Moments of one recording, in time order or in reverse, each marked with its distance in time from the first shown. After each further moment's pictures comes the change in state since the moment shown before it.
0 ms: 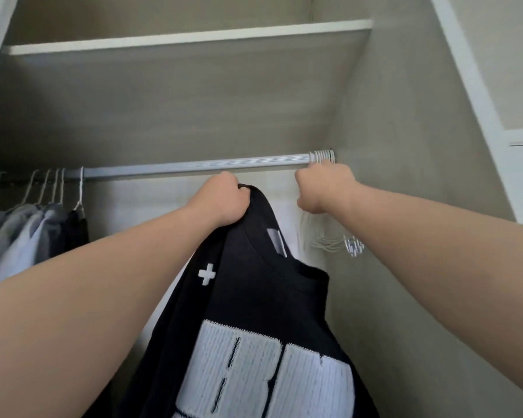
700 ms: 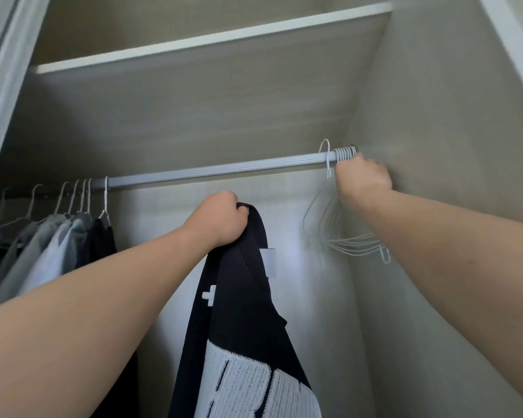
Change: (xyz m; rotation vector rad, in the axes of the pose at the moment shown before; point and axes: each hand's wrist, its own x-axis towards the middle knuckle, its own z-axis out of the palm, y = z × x) left_hand -0.006 -0.037 0.005 0.131 -0.009 -0.020; right_hand 0.024 0.019 0.033 0.059 0.094 0.244
